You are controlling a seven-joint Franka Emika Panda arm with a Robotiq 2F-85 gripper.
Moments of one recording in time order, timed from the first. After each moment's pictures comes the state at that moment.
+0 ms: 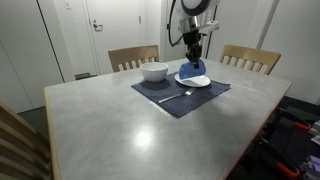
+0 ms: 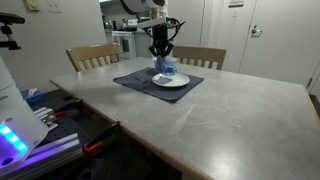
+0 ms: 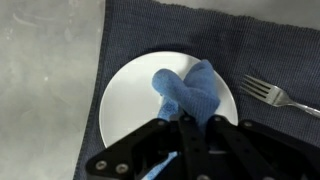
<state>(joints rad) 0.03 0.43 0.00 -1.95 -0.28 2.13 -0.02</state>
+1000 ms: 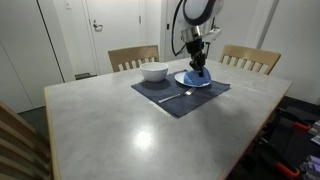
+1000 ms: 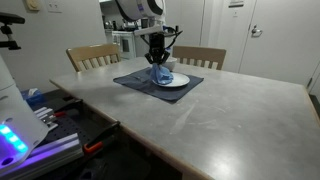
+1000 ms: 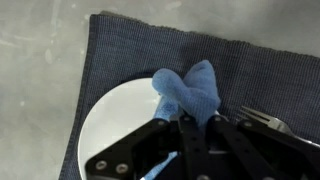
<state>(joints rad) 0.03 0.46 0.00 -2.00 -0.28 2.14 -0.02</state>
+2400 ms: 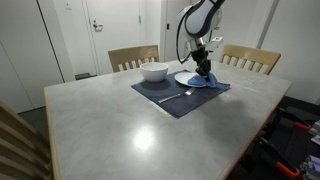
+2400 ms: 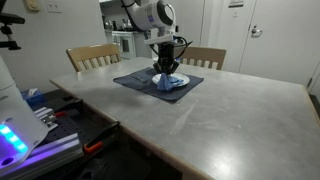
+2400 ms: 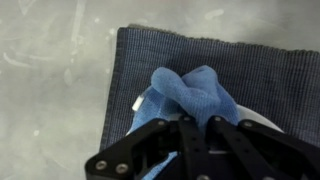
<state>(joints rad) 0.02 0.58 -0.08 -1.92 -0.29 2.10 -0.05</state>
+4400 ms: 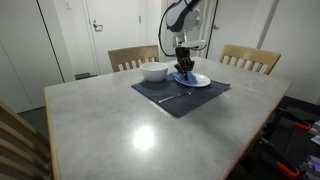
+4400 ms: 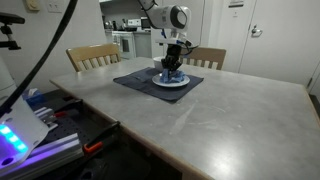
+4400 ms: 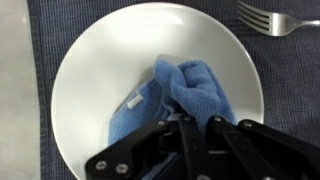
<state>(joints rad) -0.04 0.84 -0.03 -1.46 0.01 1.90 0.02</state>
